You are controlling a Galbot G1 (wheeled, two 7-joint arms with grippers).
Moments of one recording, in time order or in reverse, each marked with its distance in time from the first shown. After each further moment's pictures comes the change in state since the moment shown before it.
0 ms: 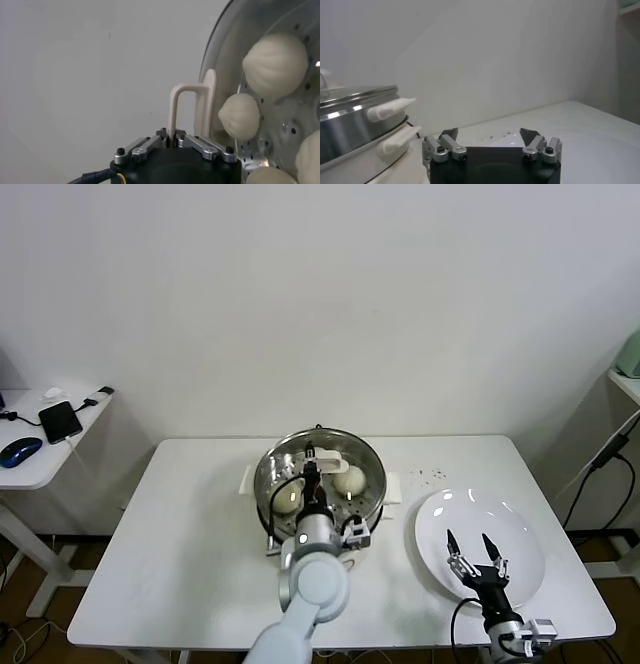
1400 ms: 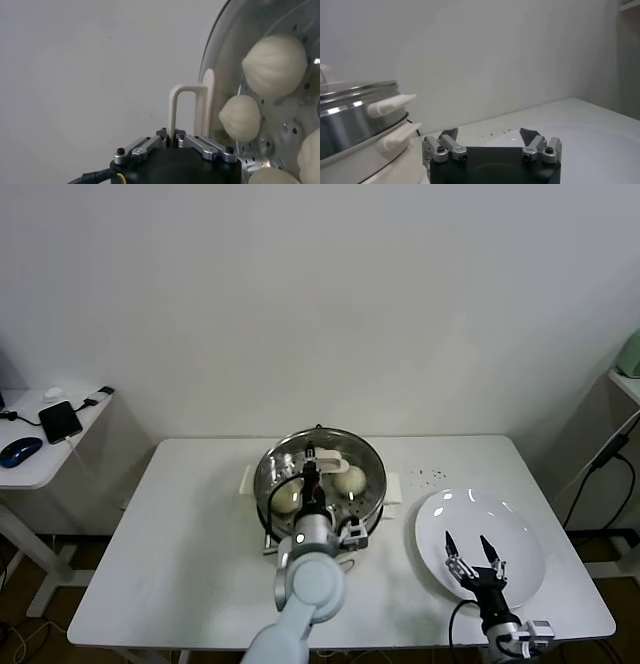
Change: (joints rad) left arm 0.011 0.000 -0.019 -0.012 0.004 -0.046 0.000; right arm 0.001 0.003 -0.006 -0.011 -0.002 0.005 0.000
